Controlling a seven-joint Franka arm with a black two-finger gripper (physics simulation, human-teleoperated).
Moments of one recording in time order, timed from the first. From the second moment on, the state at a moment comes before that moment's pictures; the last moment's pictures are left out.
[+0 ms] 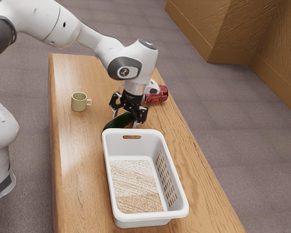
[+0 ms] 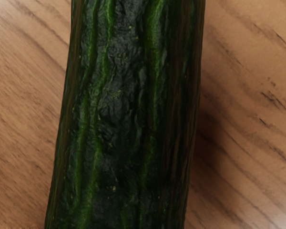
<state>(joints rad) 0.59 -0.21 -0.49 -2.29 -0.13 2.03 -0.64</state>
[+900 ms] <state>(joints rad) 0.60 -0.26 -0.50 -2.29 -0.12 1.99 -0.73</state>
